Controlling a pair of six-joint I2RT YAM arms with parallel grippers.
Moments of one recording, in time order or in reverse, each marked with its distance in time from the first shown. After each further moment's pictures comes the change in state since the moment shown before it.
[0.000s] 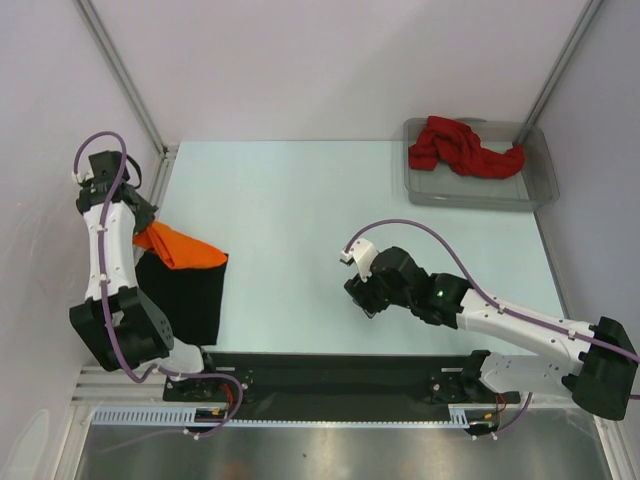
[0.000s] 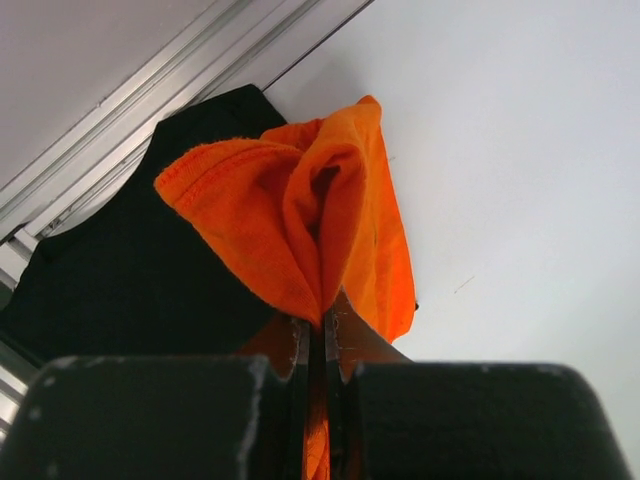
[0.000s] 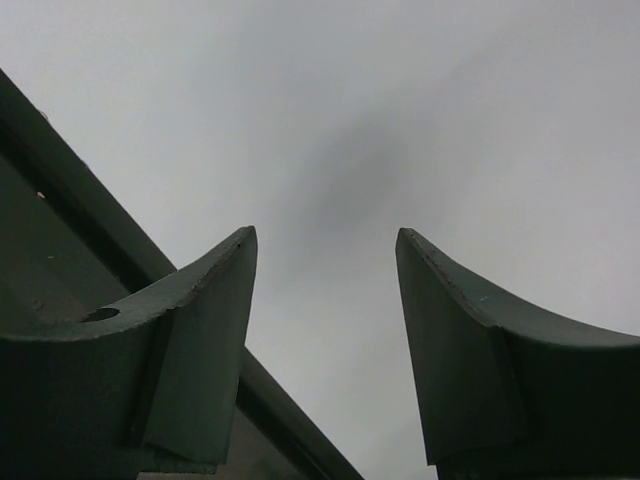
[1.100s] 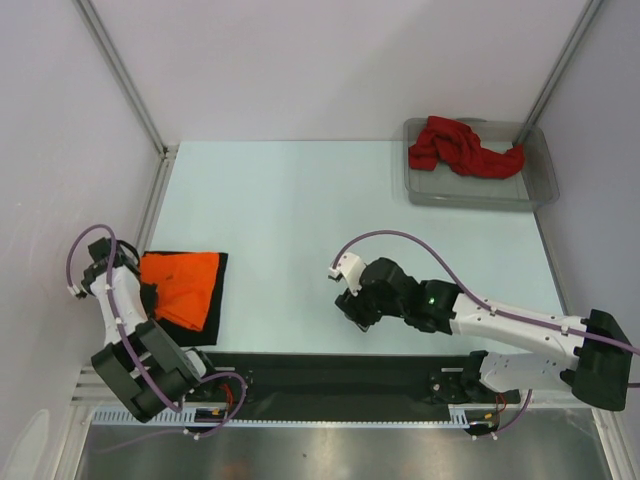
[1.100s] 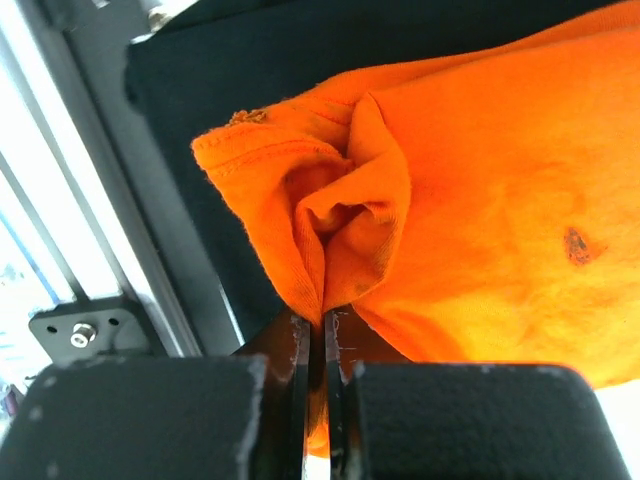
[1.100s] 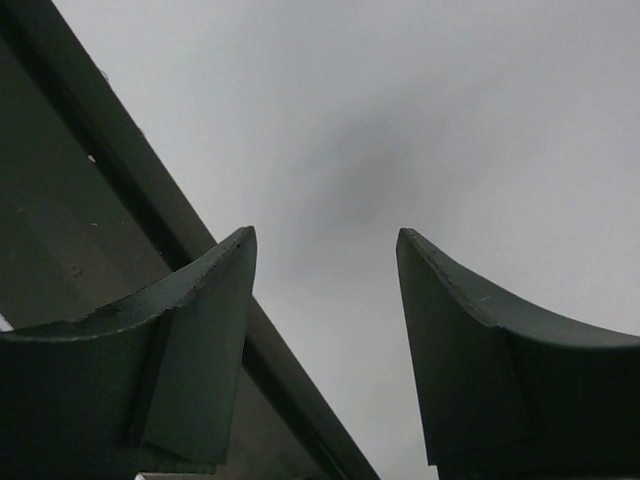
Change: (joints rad) left arm 0.282 -0.281 -0.597 -0.024 -0.037 -0.219; right arm 0.092 0.036 0.001 0.000 -0.030 0.008
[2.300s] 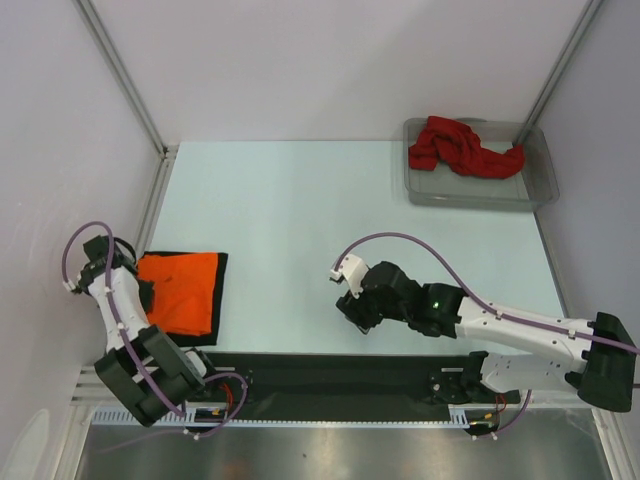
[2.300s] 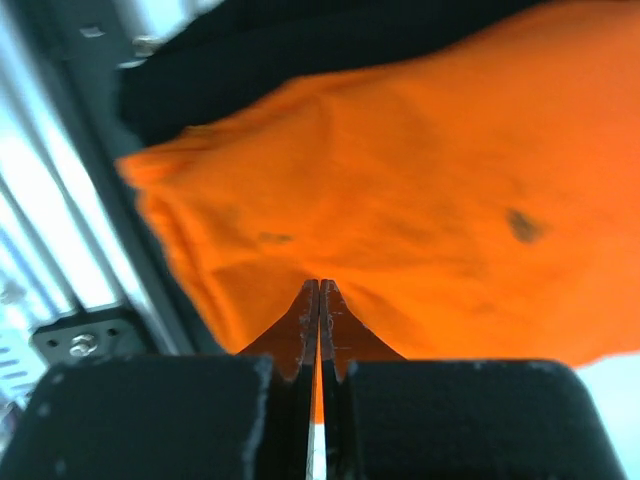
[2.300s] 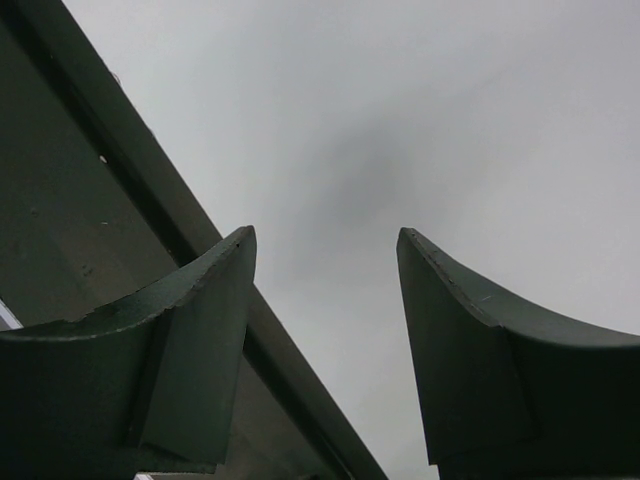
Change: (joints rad) left arm -0.006 -0.037 0.019 0.008 0.023 0.035; right arm 0.036 -0.031 -0.006 -0.005 0.032 0.018
